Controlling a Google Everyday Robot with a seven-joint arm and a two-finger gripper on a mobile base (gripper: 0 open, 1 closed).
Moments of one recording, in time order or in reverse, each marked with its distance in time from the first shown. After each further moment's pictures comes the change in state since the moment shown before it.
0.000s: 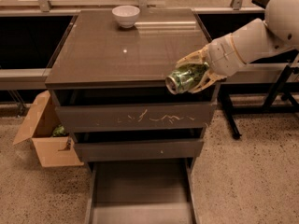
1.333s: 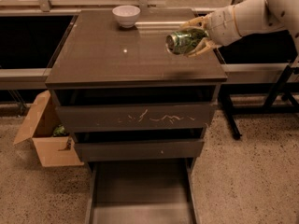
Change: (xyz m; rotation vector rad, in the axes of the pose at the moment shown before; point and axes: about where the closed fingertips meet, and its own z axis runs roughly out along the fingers) arm 0.073 -0.090 -0.015 0.218 0.008 0.122
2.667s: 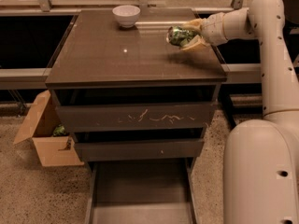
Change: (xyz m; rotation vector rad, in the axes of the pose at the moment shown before) arm 0.106 -0.030 0.060 0.116 -0.017 0.354
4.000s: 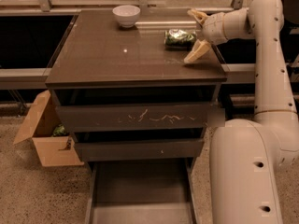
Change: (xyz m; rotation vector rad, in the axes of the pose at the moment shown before) arm 0.011 -0.007 0.005 0.012 0.003 0.040
